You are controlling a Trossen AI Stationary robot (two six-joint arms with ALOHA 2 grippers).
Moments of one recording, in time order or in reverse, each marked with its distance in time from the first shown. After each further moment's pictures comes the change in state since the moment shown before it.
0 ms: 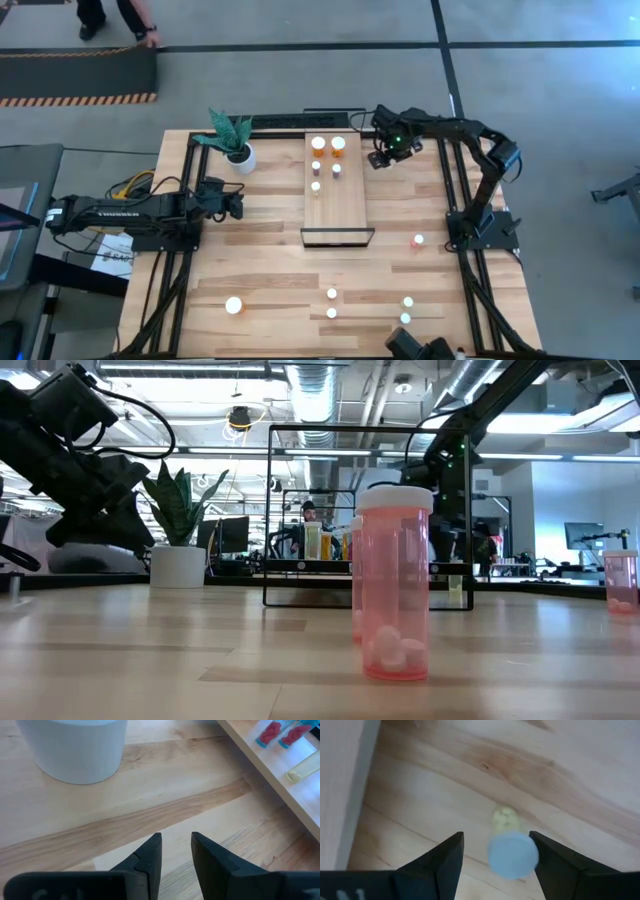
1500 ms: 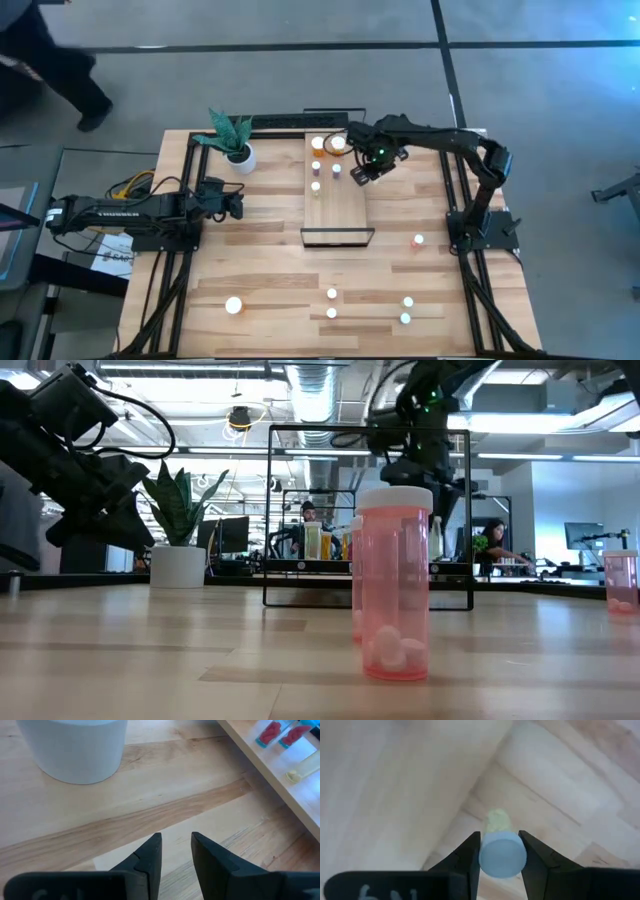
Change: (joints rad) left arm 0.000 0.000 0.000 0.000 0.000 0.000; right arm 0.327 0.002 0.266 -0.321 0.011 0.180
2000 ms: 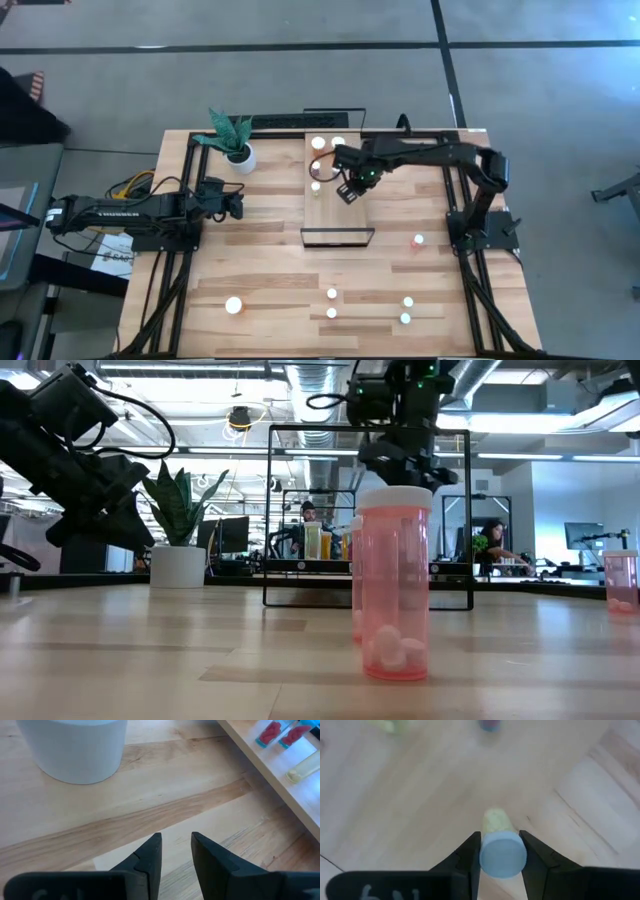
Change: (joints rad) left arm 0.000 0.000 0.000 0.000 0.000 0.000; right arm 0.204 0.000 0.009 0.143 0.093 0.057
